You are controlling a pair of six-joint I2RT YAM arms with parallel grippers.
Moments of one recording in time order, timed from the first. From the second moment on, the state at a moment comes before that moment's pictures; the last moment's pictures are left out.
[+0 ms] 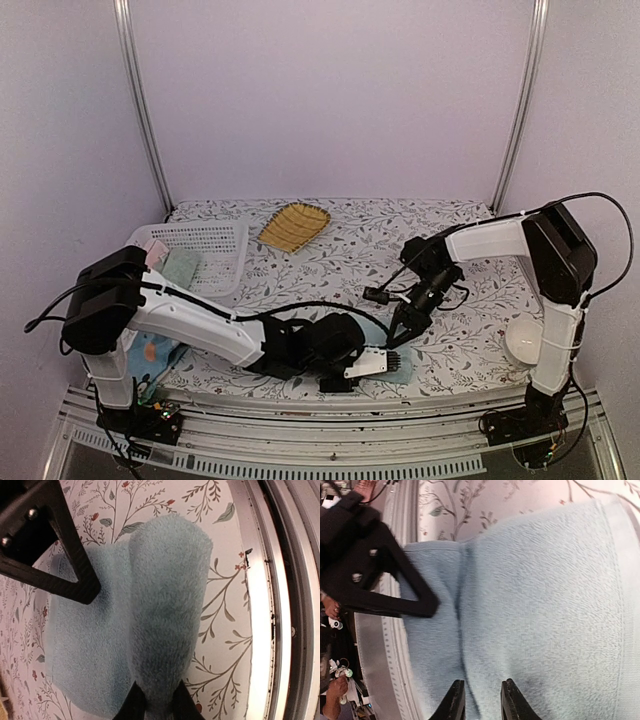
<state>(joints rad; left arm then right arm) -1.32 1.92 1.10 -0.03 -0.17 0.42 0.59 1.96 1.24 -0.97 -0.82 -0.69</state>
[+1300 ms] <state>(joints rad) -0.99 2.11 1.22 -0.01 0.70 -0.24 0.57 1.43 1.21 -0.82 -0.63 -0.66</state>
